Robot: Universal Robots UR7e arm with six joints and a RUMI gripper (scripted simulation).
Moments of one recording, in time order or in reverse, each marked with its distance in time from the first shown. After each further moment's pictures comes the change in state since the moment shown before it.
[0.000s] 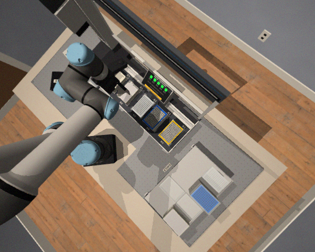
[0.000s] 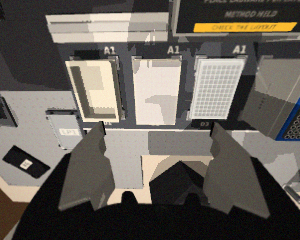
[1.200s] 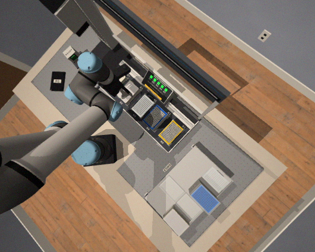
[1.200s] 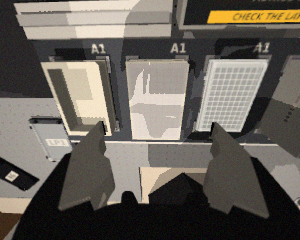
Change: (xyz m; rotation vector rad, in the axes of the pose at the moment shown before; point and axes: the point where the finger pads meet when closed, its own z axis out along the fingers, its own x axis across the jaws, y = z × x) arm 0.000 0.000 0.053 0.000 0.000 0.000
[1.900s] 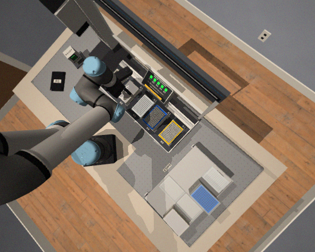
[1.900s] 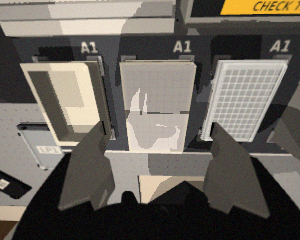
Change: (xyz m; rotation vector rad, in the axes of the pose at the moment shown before) arm 0.000 0.000 0.030 0.000 0.000 0.000
